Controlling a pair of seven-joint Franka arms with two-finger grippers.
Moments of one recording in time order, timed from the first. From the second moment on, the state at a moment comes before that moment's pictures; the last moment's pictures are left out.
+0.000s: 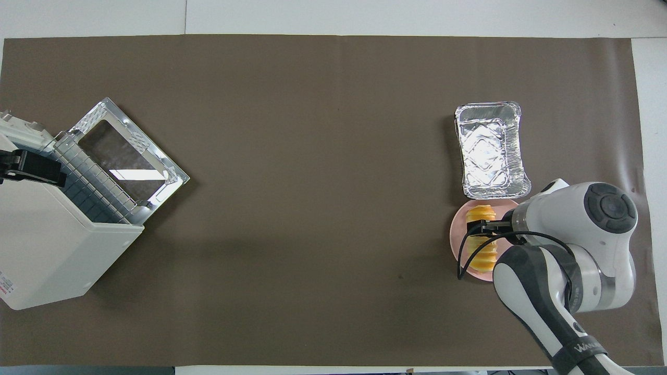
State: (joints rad) left arm -0.08 -0.02 0.05 -1.58 0.02 1.46 0.10; right arm 0.03 -0.11 0.05 -2.48 0.06 2.28 0.12
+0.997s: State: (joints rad) left arm -0.08 -0.02 0.05 -1.58 0.02 1.46 0.10; right arm 0.04 -0.11 0.06 -2.55 0.13 2.35 0.09
